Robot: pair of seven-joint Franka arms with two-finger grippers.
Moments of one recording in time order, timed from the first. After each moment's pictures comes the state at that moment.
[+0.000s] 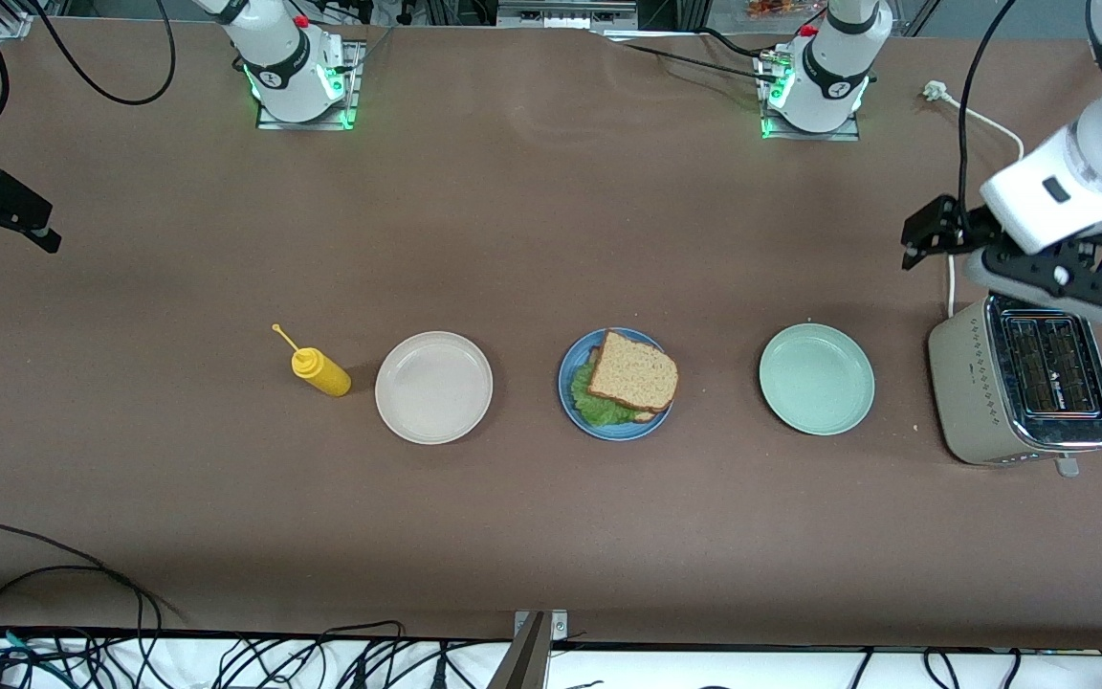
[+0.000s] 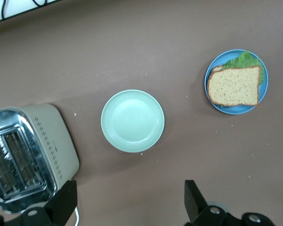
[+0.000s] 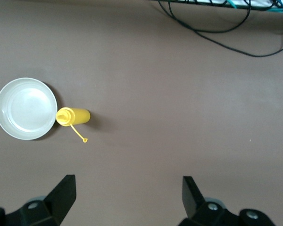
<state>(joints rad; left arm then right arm) 0.05 0.14 -0.22 -1.41 0.03 1.53 0.14 0.06 -0.05 -0.13 -1.67 0.01 1.75 -0.15</state>
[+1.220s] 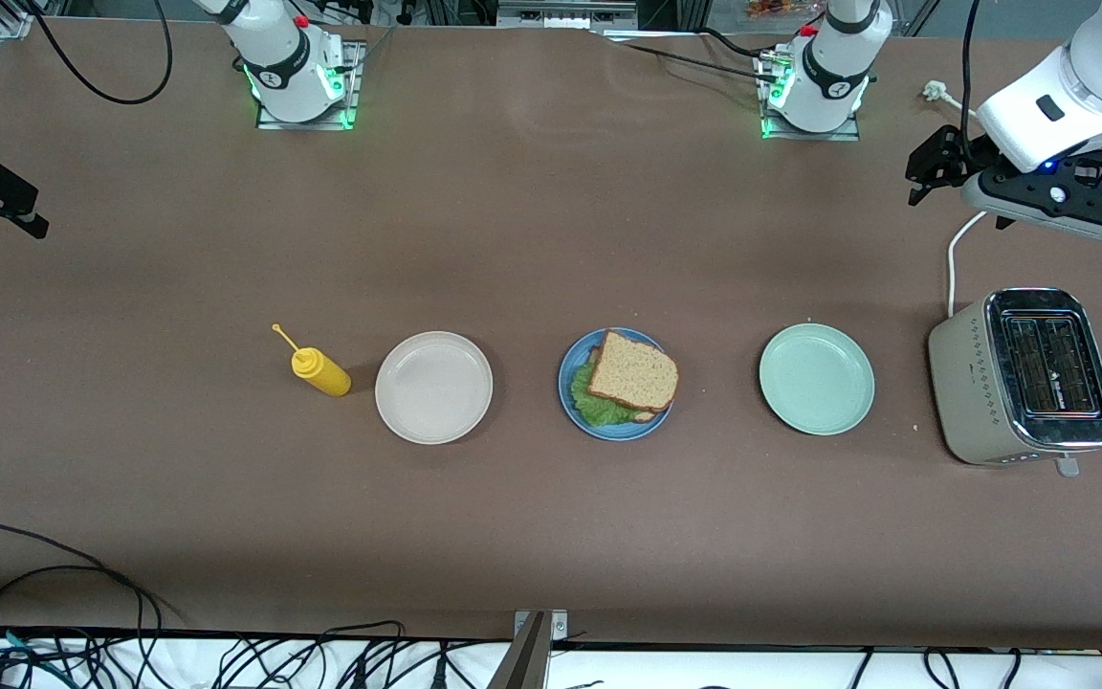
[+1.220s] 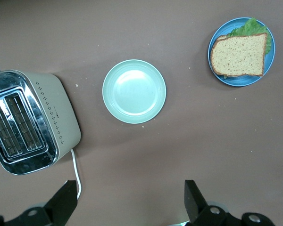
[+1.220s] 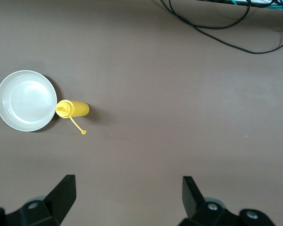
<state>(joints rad) -0.07 -0.04 -0.09 -1.61 0.03 1.50 0.14 0.06 -0.05 -0.15 -1.64 0.01 1.70 -0.18</state>
